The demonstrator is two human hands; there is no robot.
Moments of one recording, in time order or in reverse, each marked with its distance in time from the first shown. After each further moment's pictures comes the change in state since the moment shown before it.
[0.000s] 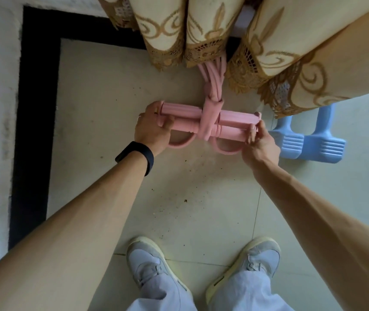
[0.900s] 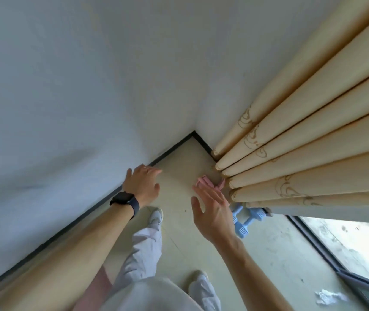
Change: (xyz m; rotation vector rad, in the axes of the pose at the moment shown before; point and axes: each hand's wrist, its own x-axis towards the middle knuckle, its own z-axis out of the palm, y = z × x) left_hand -0.525 0.184 -0.413 0.348 0.187 -0.193; right_hand -0.543 -0.209 -0.370 -0.529 -0.318 -1.272
